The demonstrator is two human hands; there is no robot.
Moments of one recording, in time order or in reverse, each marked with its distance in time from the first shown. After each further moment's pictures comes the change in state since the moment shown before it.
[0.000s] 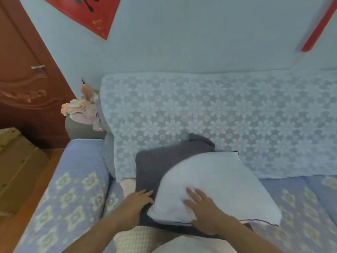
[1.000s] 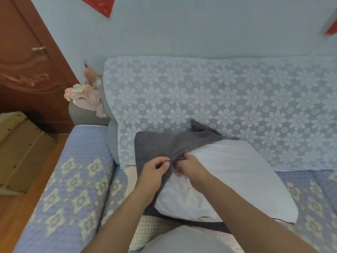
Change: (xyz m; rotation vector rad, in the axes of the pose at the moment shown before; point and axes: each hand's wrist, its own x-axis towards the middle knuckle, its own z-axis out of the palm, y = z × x) left_hand 0.039 0.111 -0.055 -1.085 0.566 -0.393; right_hand 0.073 -0.050 -0.082 1.402 0.226 0.283
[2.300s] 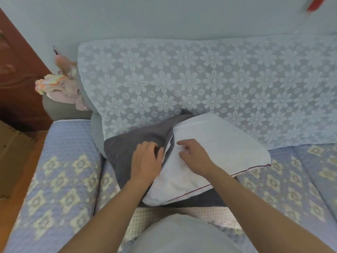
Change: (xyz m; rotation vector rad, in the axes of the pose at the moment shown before) left_hand 0.043 -0.032 0.009 0.910 0.194 0.424; right_hand -0.007 0.017 -0.043 -0.655 0.210 -0.344
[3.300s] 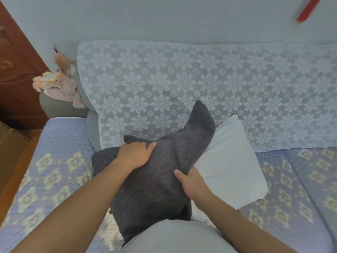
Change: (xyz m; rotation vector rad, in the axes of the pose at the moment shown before) left_hand 0.028 0.000 -0.034 0.308 -0.517 -0.063; right_hand -0.088 -0.014 0.021 0.483 -0.011 0.463
